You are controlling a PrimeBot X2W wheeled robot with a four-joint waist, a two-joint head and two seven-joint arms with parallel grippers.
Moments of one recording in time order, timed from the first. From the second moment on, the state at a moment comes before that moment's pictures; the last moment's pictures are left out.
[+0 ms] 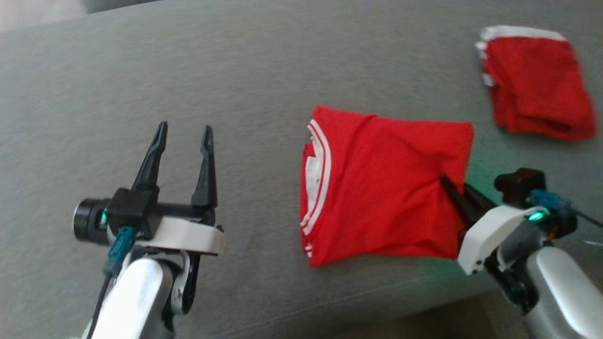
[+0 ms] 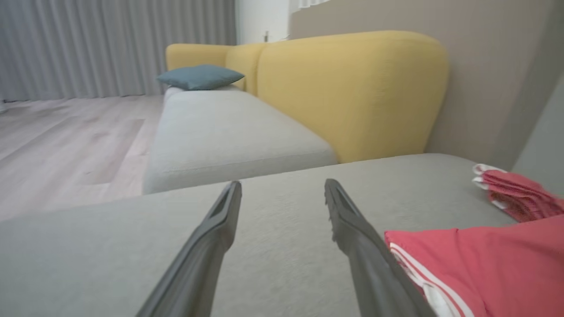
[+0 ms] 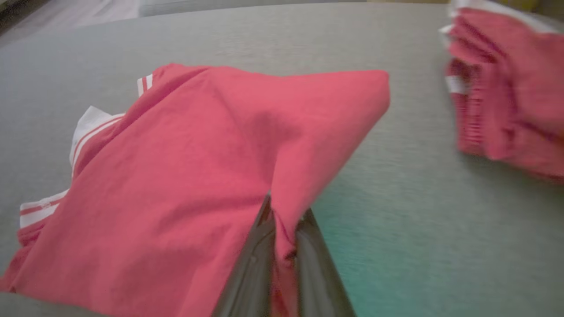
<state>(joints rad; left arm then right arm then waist) -0.22 0.24 -0.44 0.00 -0.27 0.27 -0.25 -0.20 -0.30 0.30 0.22 0.36 0.12 0.22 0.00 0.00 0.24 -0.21</state>
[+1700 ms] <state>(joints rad) -0.51 0.22 -0.60 -0.04 -0.17 0.20 -0.19 -0.74 -0.51 -0.04 0.77 0.33 0.12 -0.16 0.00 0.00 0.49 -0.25</state>
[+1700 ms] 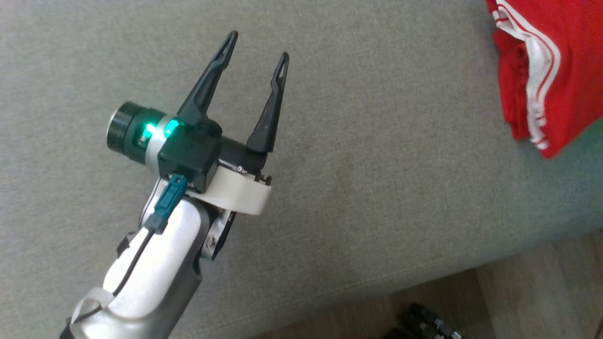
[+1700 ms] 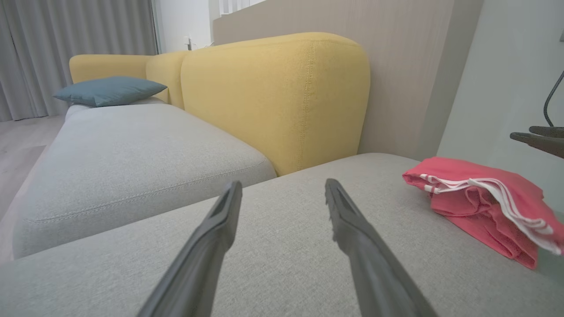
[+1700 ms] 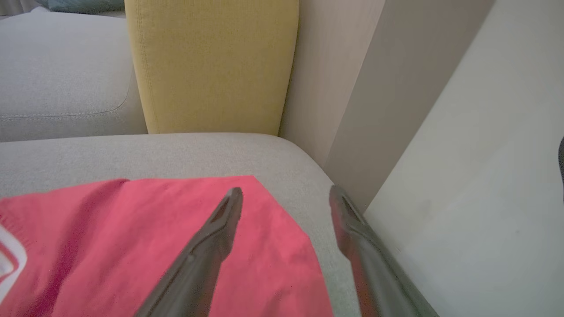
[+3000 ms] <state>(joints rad) -0.01 0.32 -0.44 -0.01 -0.37 0.35 -0.23 0.10 -0.08 -0.06 -0.13 0.22 0.12 0.04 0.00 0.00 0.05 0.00</state>
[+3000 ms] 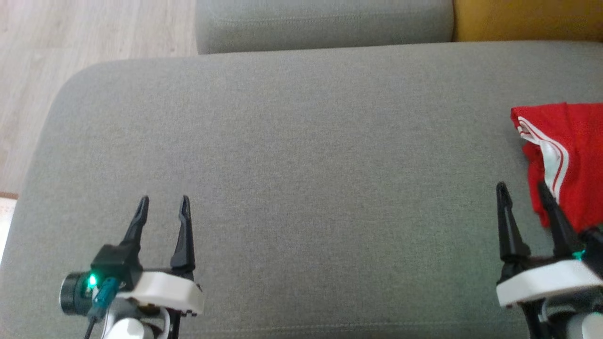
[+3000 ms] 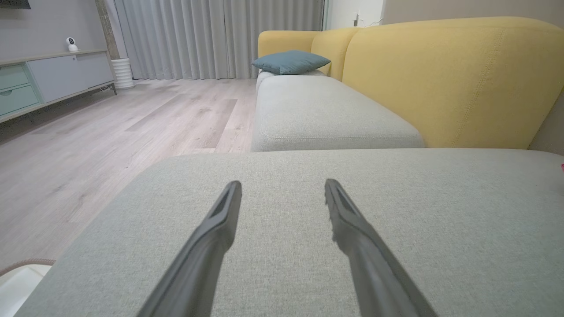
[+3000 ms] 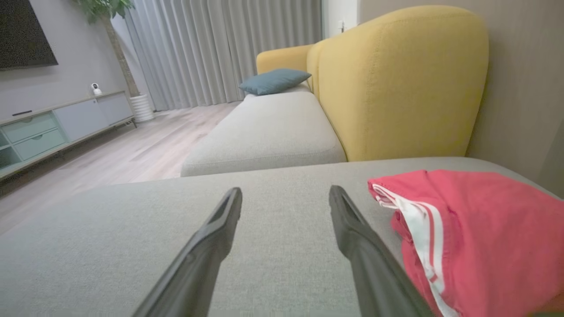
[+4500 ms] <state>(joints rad) 0.04 0.37 -0.45 0.04 -0.40 0.32 -0.22 0.22 -0.05 -0.06 -0.20 0.18 0.12 0.10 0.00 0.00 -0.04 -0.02</state>
